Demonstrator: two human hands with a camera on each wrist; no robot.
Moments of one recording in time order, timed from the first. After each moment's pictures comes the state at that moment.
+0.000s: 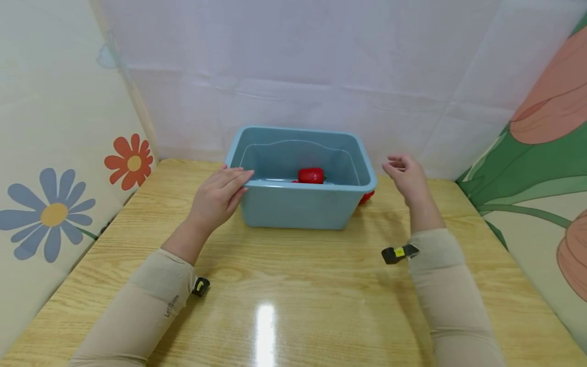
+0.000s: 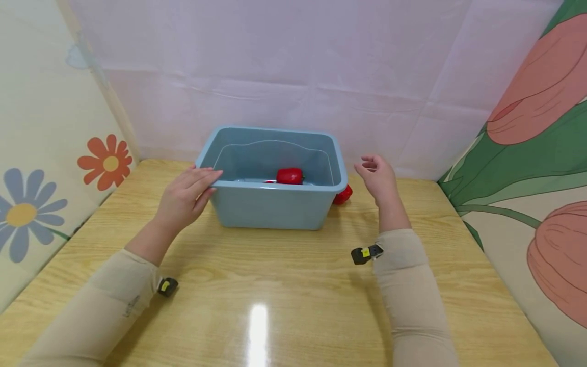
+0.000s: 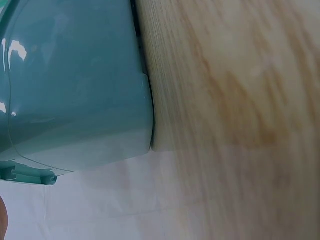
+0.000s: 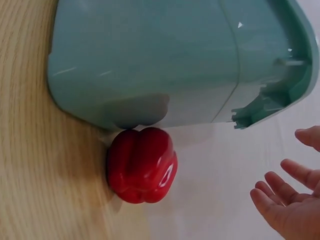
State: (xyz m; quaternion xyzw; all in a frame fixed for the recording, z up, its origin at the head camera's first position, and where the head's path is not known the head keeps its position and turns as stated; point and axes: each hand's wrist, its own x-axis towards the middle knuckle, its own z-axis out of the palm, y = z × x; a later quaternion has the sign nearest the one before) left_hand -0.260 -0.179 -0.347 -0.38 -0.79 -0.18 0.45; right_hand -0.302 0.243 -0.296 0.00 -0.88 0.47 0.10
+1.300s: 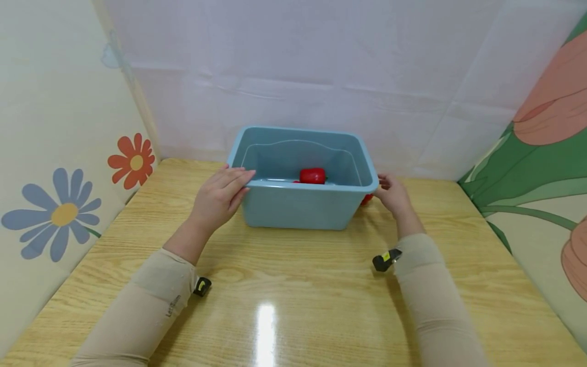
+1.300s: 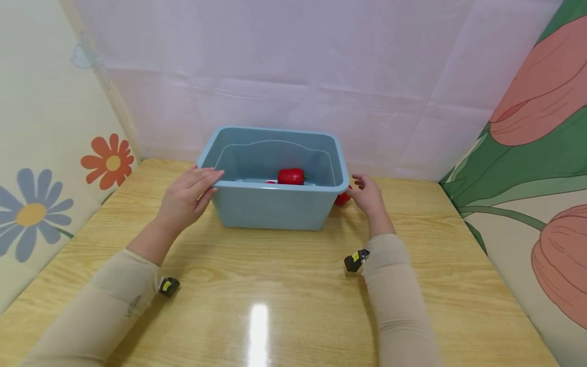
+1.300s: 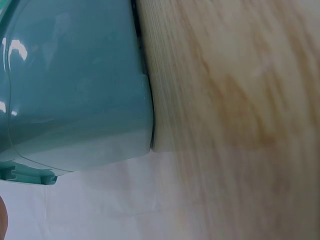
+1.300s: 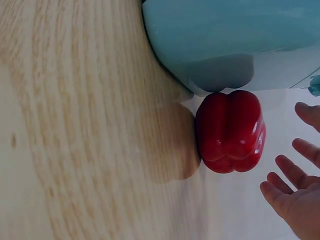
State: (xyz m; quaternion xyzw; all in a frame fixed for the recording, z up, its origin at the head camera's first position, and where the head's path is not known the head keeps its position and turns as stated) left_hand -0.259 -0.179 -0.347 -0.38 -0.79 -0.18 0.45; right_hand -0.328 0.246 -0.366 0.02 -0.90 0.44 0.05
